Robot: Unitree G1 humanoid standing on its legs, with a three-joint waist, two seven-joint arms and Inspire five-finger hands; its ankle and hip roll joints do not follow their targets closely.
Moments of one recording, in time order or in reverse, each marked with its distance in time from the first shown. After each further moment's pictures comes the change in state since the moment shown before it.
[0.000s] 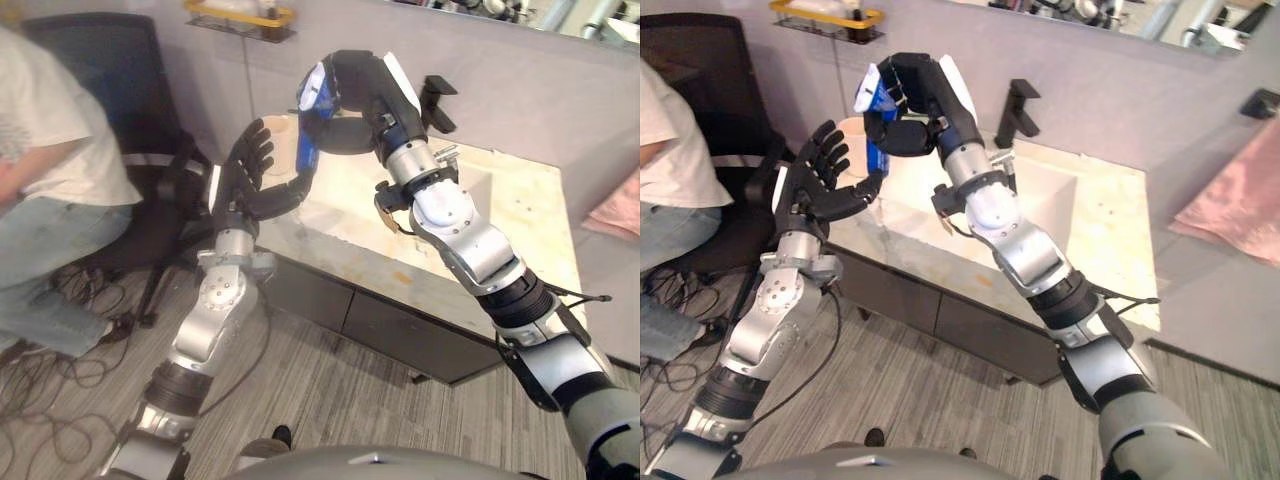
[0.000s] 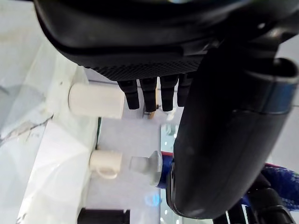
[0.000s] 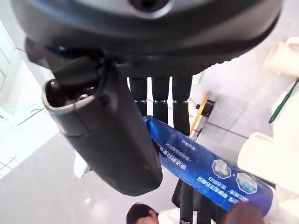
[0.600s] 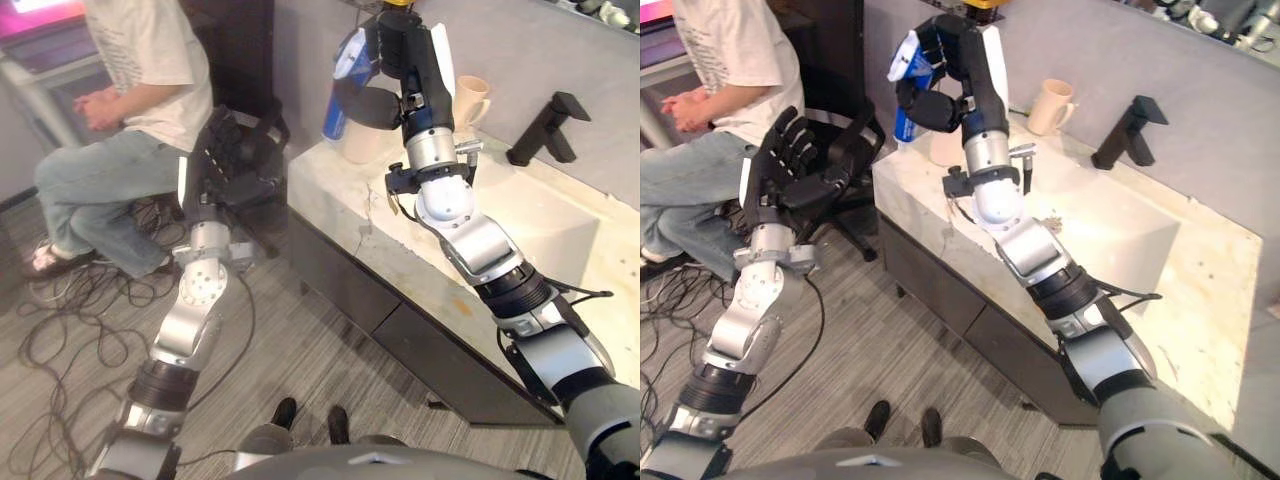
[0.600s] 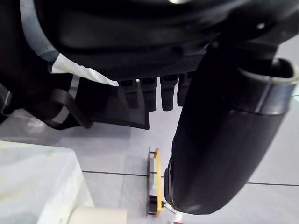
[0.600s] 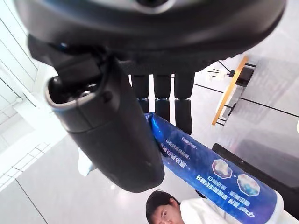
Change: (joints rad) left arm 0.015 0.043 0.062 0.016 -0.001 -0.012 0.014; right arm -0.029 -0.010 -0.008 0.165 -0.135 -0.169 -0.227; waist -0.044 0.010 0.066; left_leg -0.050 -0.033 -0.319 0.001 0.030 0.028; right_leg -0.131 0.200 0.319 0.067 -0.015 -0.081
